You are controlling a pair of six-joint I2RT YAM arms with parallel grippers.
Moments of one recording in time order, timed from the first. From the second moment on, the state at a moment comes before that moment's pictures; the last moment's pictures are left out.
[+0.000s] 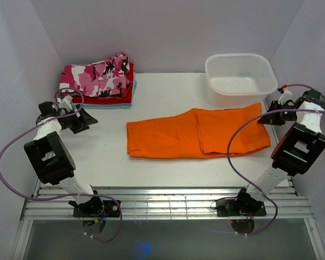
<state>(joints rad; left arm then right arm) 0.49 1.67 1.14 -0.47 0.82 -0.03 -0.56 1.82 1.47 -0.94 -0.76 -0.49</state>
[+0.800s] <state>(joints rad) 0.02 1.89 1.03 -0.34 0.91 -0.15 -0.06 1.62 1.24 -0.52 -0.97 0.03</state>
